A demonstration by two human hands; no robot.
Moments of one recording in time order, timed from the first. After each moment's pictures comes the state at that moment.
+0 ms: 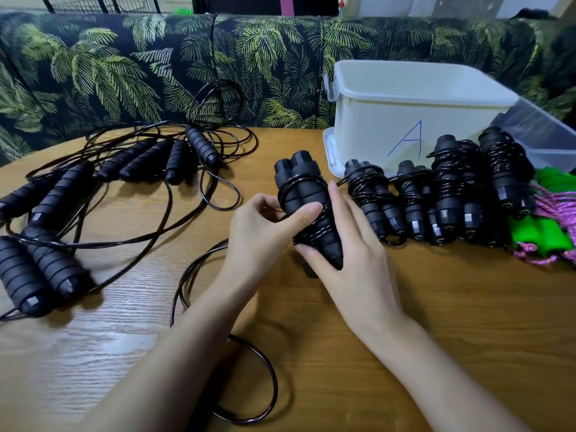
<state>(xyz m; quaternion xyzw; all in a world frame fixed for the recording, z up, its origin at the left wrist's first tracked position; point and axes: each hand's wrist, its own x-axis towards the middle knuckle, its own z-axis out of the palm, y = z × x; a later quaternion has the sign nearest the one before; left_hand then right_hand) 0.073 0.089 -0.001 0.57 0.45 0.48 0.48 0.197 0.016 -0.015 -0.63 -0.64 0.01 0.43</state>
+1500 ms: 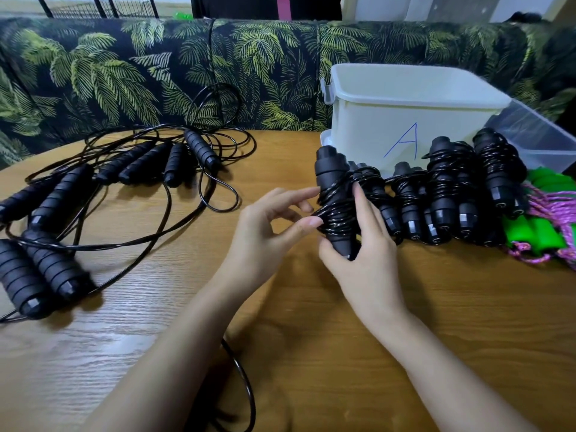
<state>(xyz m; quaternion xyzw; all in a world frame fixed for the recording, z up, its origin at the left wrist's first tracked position) 0.067 0.088 0.004 0.73 0.30 0.46 0.40 0.207 0.022 -0.021 -0.64 -0.56 0.09 0.52</state>
